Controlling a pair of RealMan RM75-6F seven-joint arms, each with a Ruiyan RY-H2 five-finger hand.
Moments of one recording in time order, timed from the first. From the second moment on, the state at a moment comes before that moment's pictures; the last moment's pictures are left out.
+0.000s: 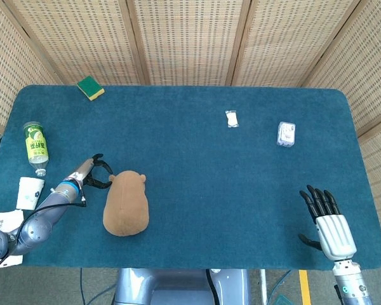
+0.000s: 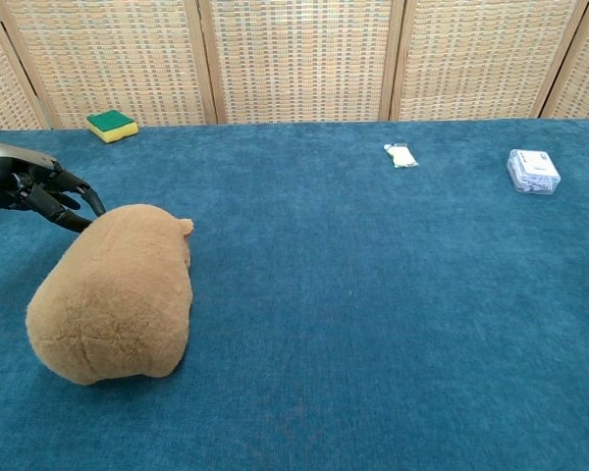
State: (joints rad) left arm -0.91 -1.22 -0.10 -1.57 0.30 0.59 0.02; right arm 0.10 -1.29 0.01 -1.54 -1.62 1.50 -0.05
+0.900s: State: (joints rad) left arm -0.91 -1.27 -0.10 -1.57 0.32 0.63 0.01; right arm 0.10 -1.29 0.01 -1.53 -1.62 1.50 -0.04
